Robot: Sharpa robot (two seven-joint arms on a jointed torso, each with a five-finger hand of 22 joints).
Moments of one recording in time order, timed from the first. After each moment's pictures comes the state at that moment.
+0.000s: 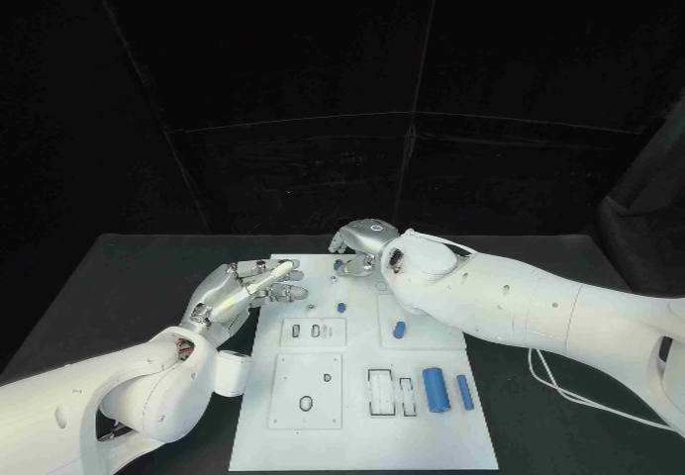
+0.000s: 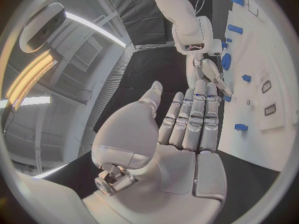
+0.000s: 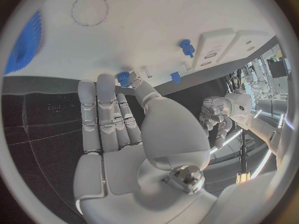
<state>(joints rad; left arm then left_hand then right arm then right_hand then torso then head) 1.14 -0.93 -0.04 1.72 -0.05 -0.34 0.56 1.22 0.10 0.02 -0.03 0.05 0.91 0.23 0.09 0.07 0.98 0.19 0.13 0.07 1.08 0.14 0.17 0.18 0.17 0.88 0.25 0.29 0.10 1.27 -0.43 -0.01 1.10 -1.69 -0.32 -0.13 1.27 0.02 0.17 -0.22 0.07 0.87 0.18 0.06 0.06 0.96 0.13 0.06 0.06 1.37 0.03 0.85 0.50 0.16 0.99 0.14 1.14 0.69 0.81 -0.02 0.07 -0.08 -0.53</state>
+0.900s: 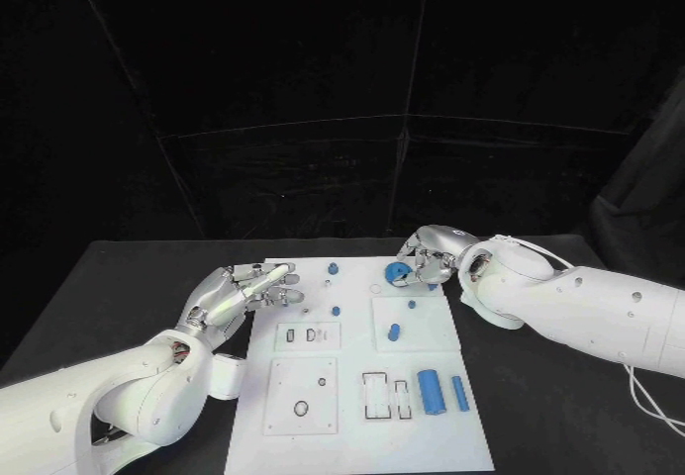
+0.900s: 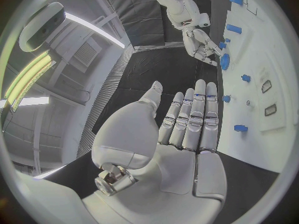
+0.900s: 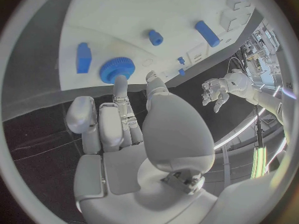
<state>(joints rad) 1.14 -0.94 -0.04 1.71 -0.05 -0.34 0.56 1.22 0.10 0.02 -0.03 0.05 0.91 0.23 0.09 0.07 0.98 0.19 0.13 0.07 1.08 0.14 0.17 0.18 0.17 0.88 0.25 0.29 0.10 1.27 -0.82 0.00 1.42 -1.48 -0.29 -0.24 1.31 -0.11 -0.09 0.21 0.22 0.90 0.15 0.08 0.07 1.25 0.06 0.65 0.55 1.47 -0.02 1.31 1.10 0.12 1.25 0.09 1.35 1.07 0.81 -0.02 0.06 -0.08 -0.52</state>
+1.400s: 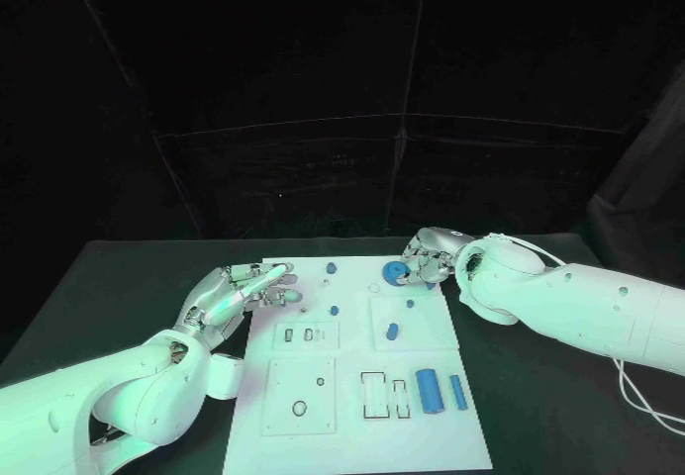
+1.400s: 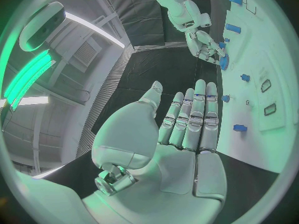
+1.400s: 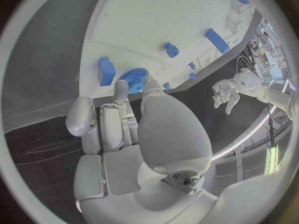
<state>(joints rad) 1.14 -0.94 -0.04 1.70 -0.05 -0.33 0.56 1.22 0.10 0.02 -0.03 0.05 0.91 0.23 0.09 0.07 0.98 0.19 0.13 0.07 1.08 0.14 0.17 0.18 0.17 0.88 0.25 0.29 0.10 1.28 -0.79 0.00 1.37 -1.46 -0.24 -0.32 1.37 -0.08 -0.11 0.28 0.28 0.89 0.15 0.10 0.07 1.23 0.06 0.78 0.73 1.47 -0.02 1.34 1.15 0.10 1.26 0.10 1.37 1.11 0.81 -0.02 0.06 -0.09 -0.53</state>
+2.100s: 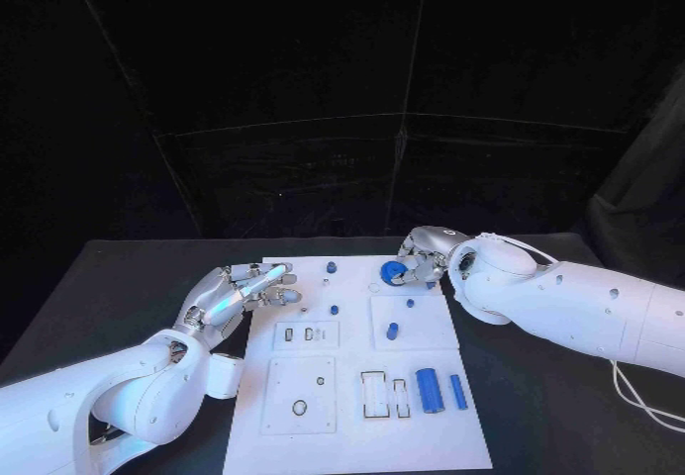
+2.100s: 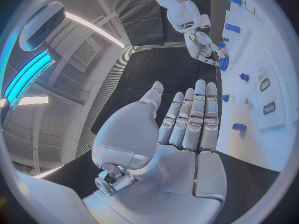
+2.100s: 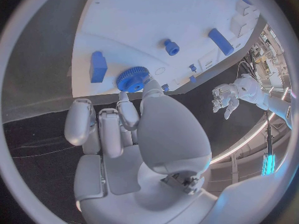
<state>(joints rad) 1.14 -0.94 -0.04 1.70 -0.05 -0.32 0.55 1.23 0.10 0.03 -0.04 0.05 0.91 0.23 0.09 0.07 0.98 0.19 0.13 0.07 1.08 0.14 0.17 0.18 0.17 0.88 0.25 0.28 0.09 1.28 -0.77 0.00 1.38 -1.54 -0.24 -0.33 1.40 -0.05 -0.15 0.26 0.28 0.90 0.15 0.13 0.07 1.38 0.06 1.22 1.20 1.47 -0.02 1.45 1.31 0.08 1.31 0.10 1.42 1.20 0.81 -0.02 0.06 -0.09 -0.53</state>
